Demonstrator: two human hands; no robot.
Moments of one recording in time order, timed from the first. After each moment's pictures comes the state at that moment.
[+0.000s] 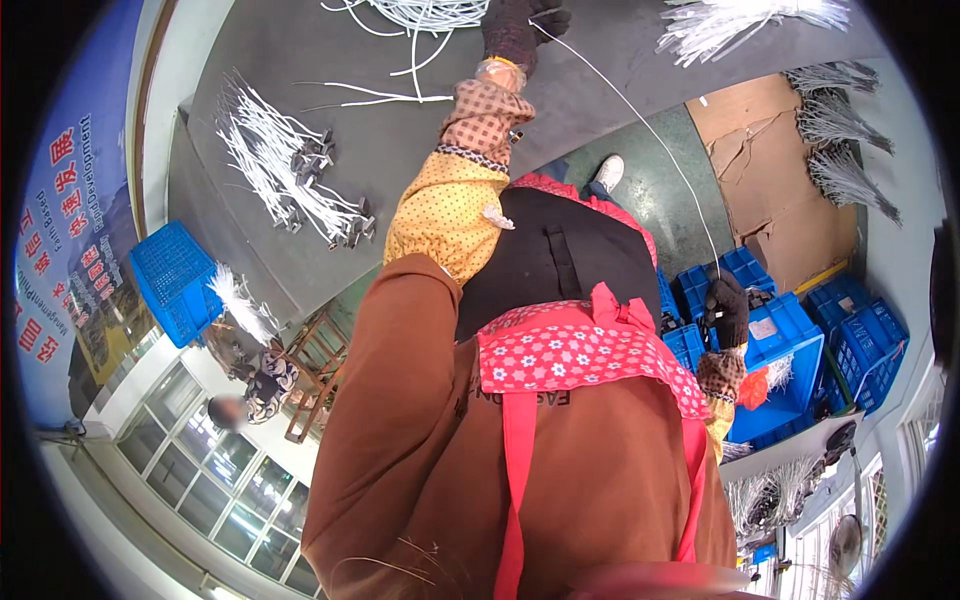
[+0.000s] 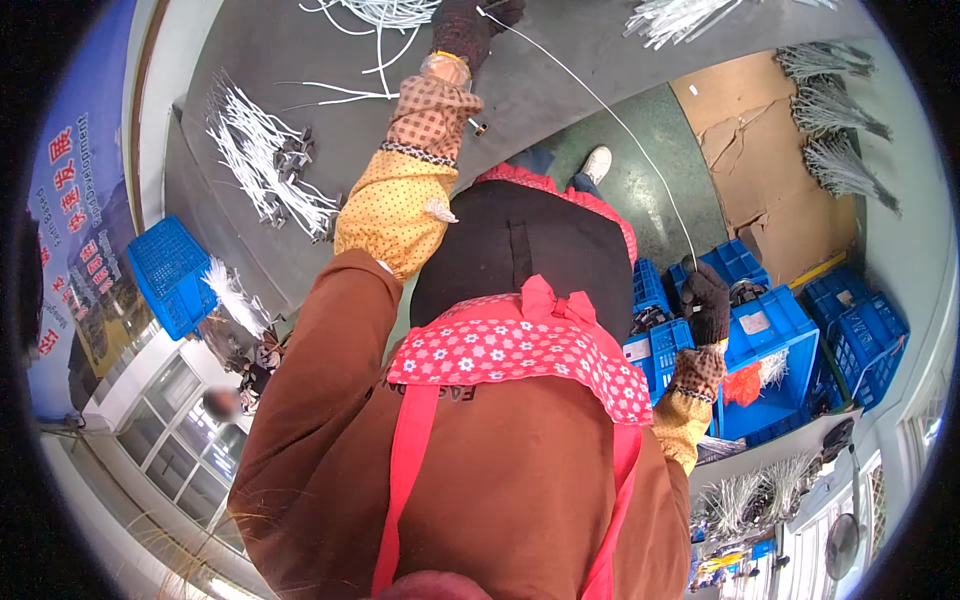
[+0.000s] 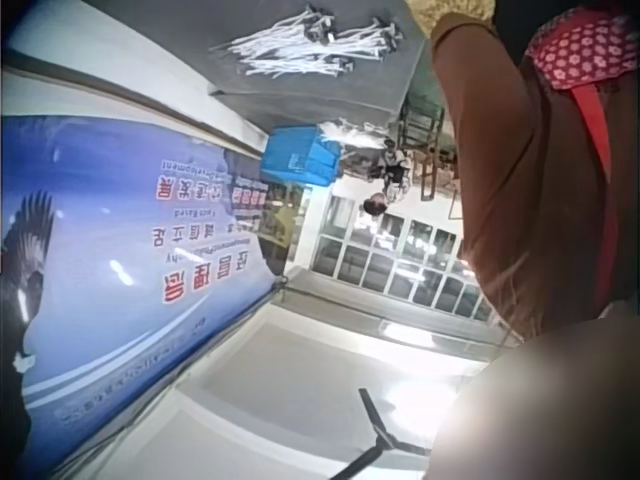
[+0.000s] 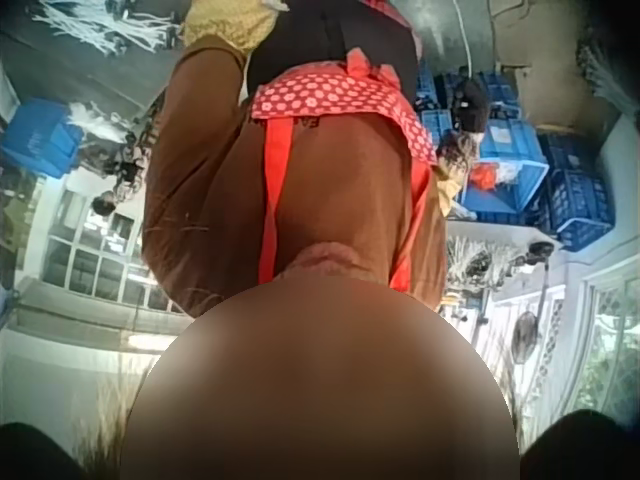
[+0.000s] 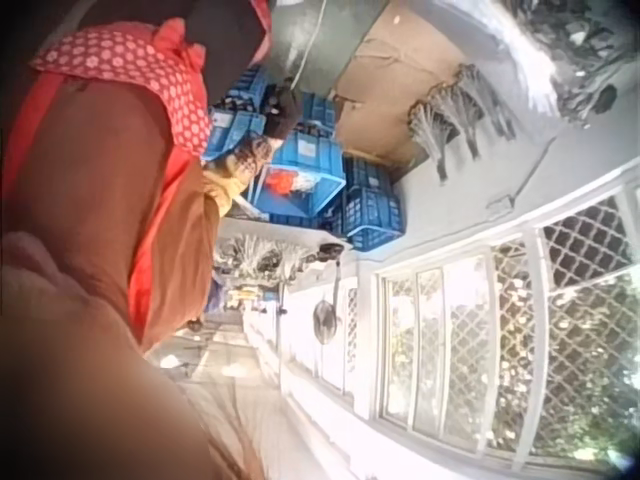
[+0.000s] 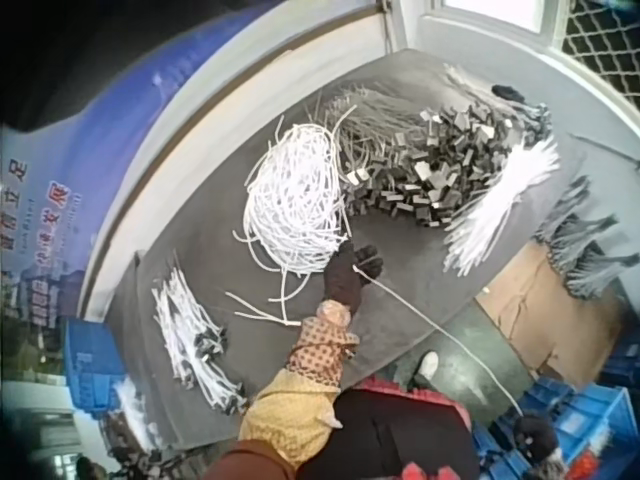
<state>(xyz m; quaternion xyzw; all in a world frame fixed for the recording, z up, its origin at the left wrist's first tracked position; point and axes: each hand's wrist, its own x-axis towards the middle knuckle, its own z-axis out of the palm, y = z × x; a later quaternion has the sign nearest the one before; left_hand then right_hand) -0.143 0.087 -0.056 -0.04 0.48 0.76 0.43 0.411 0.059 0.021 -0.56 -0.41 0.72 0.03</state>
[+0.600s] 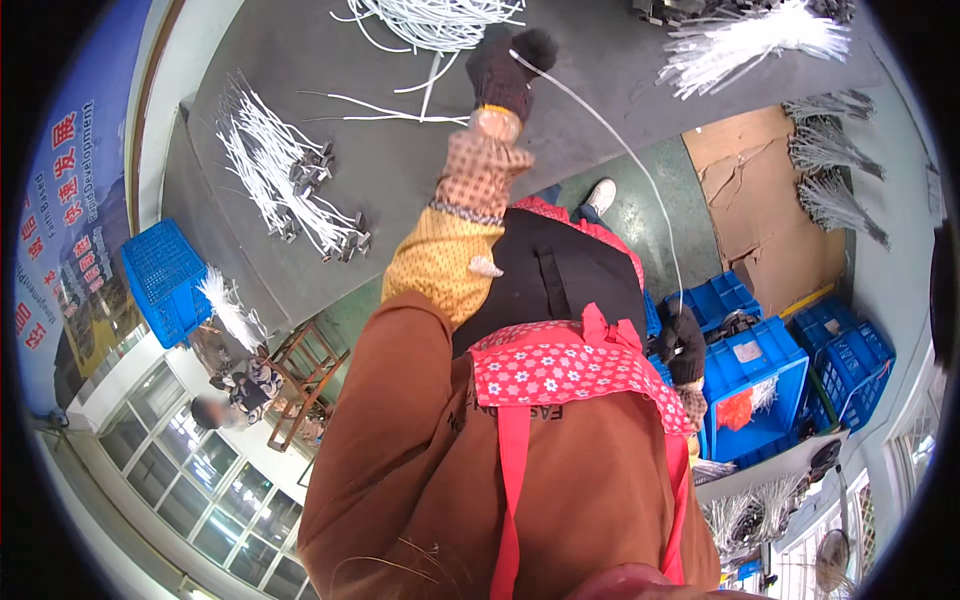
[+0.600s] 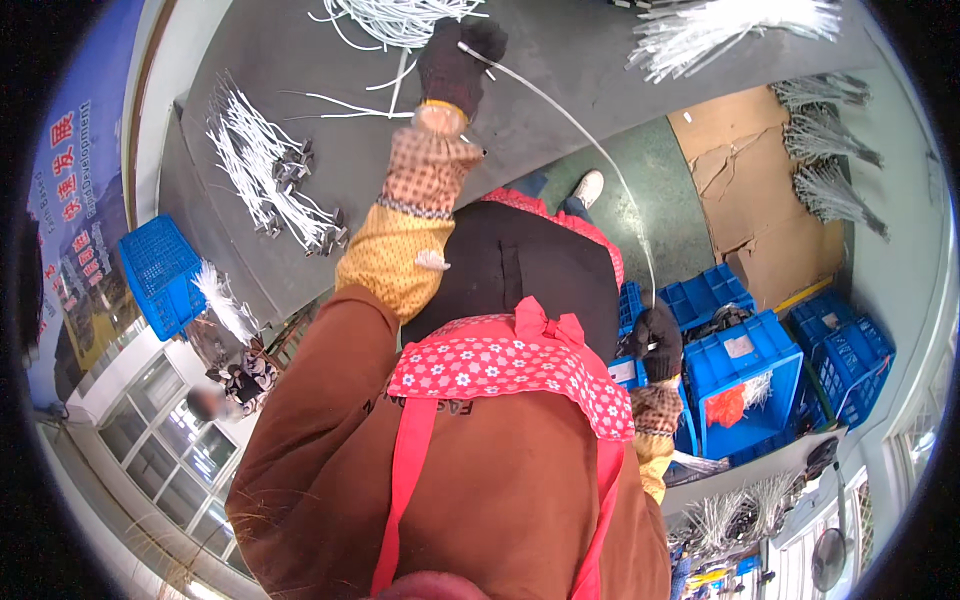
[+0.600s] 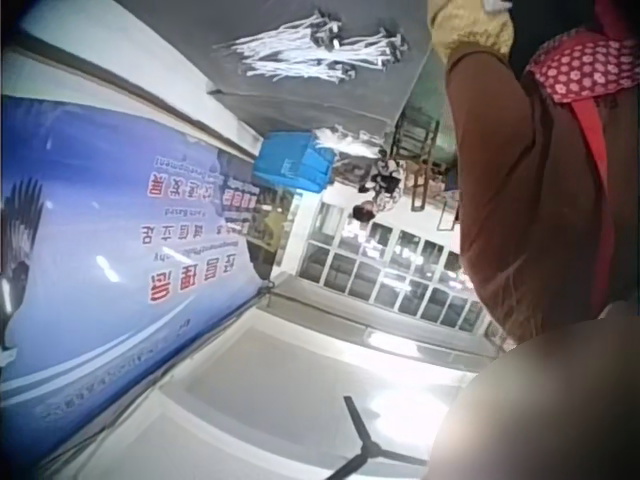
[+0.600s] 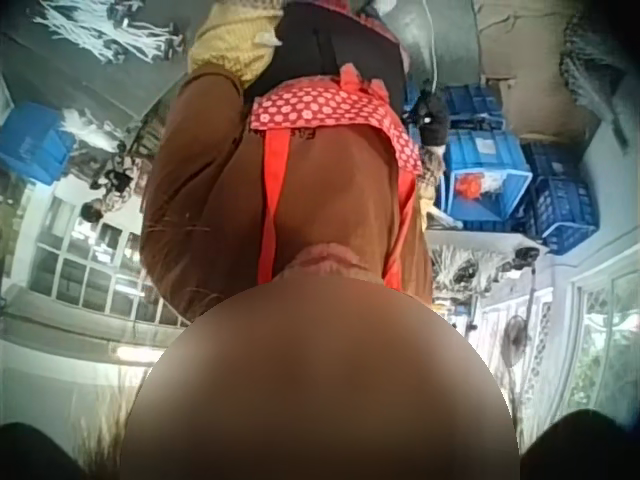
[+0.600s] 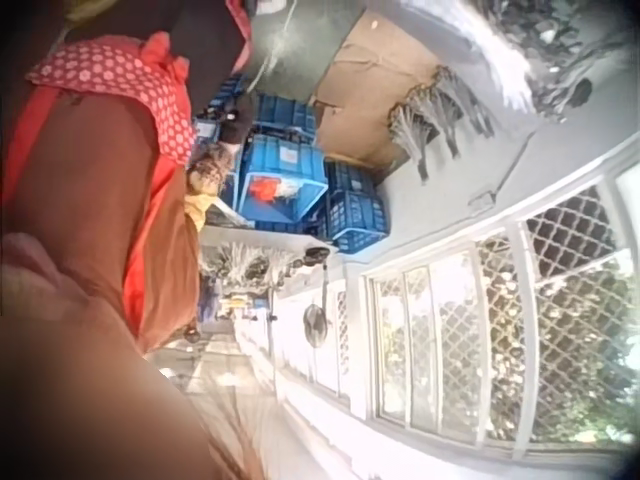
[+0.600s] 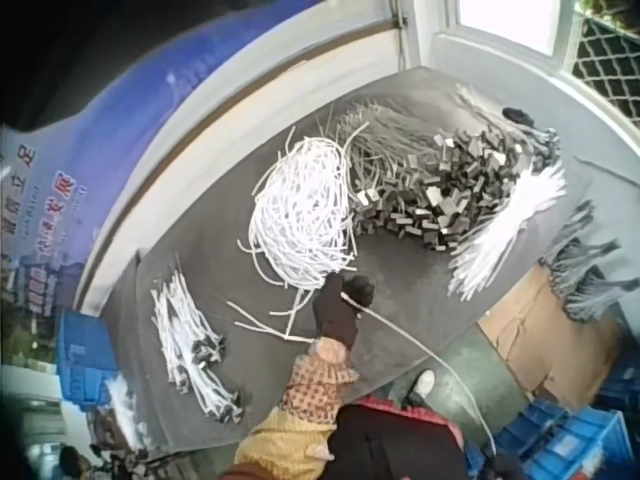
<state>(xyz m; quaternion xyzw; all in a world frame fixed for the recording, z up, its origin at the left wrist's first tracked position) -0.128 0.059 0.007 -0.11 0.50 0.78 0.35 0.396 0.000 0.010 -0.50 -0.25 0.82 0.11</state>
